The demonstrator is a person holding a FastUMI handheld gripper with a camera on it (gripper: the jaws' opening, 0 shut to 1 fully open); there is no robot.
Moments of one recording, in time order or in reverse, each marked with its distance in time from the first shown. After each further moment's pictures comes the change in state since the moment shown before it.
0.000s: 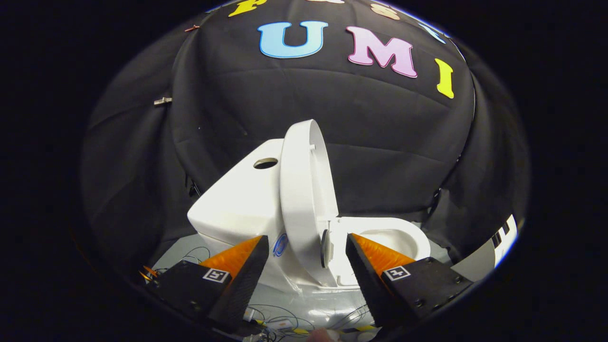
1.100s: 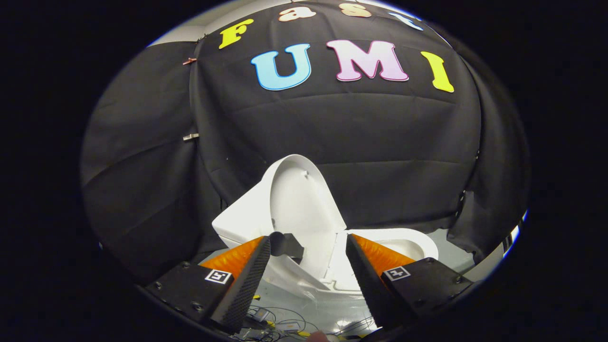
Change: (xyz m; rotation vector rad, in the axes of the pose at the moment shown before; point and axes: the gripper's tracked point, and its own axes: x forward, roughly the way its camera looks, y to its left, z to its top) arm -0.060 -0.099 0.025 0.116 -0.100 0.238
